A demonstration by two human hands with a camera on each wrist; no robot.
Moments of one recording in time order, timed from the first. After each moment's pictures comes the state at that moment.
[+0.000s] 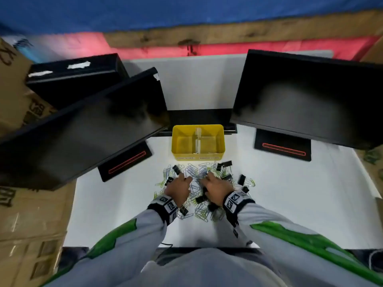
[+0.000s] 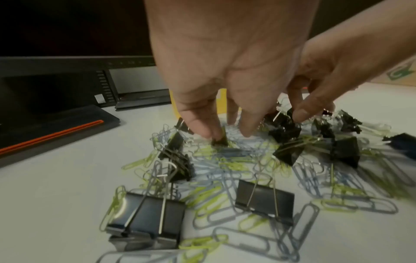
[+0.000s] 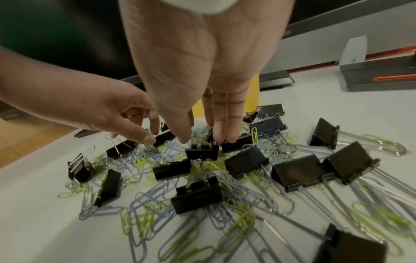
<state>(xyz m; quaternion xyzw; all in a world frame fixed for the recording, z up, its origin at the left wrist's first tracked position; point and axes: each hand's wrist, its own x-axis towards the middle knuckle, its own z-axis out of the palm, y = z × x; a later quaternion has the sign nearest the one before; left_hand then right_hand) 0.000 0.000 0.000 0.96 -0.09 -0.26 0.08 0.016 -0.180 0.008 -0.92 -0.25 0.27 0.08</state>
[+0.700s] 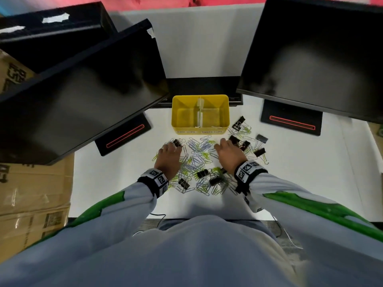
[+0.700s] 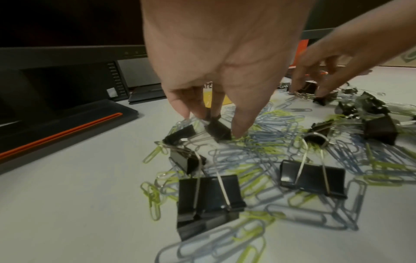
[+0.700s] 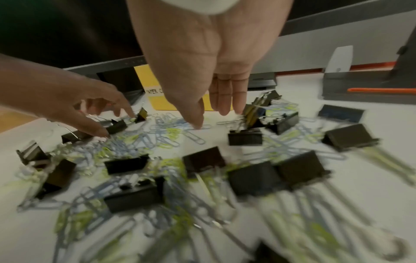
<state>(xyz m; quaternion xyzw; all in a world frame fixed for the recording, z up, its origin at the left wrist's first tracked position) 0.005 0.033 -0.011 0.98 -0.07 -0.18 0.02 0.044 -0.204 0.012 -0.94 -0.24 0.24 0.00</state>
